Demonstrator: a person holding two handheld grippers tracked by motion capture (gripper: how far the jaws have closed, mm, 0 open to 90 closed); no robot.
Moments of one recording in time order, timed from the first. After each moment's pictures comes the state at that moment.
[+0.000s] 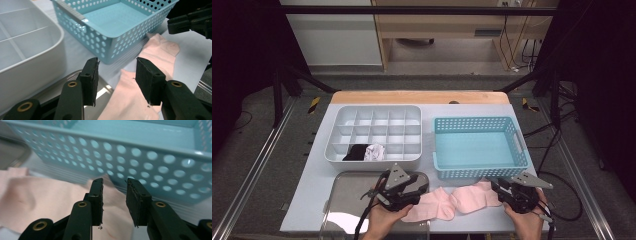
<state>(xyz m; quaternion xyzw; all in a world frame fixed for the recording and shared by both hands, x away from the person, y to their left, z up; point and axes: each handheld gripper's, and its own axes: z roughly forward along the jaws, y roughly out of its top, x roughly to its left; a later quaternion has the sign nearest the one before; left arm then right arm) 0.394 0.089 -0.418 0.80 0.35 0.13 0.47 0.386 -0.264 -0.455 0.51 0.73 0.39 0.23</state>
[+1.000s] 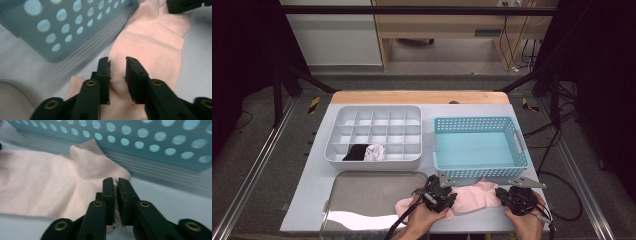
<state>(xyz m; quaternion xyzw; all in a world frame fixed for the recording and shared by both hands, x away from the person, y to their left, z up) 0.411 -0.005 -0.469 0.86 0.34 0.08 0.36 0.387 -0.267 -0.478 0.54 0.75 0.33 0.19</state>
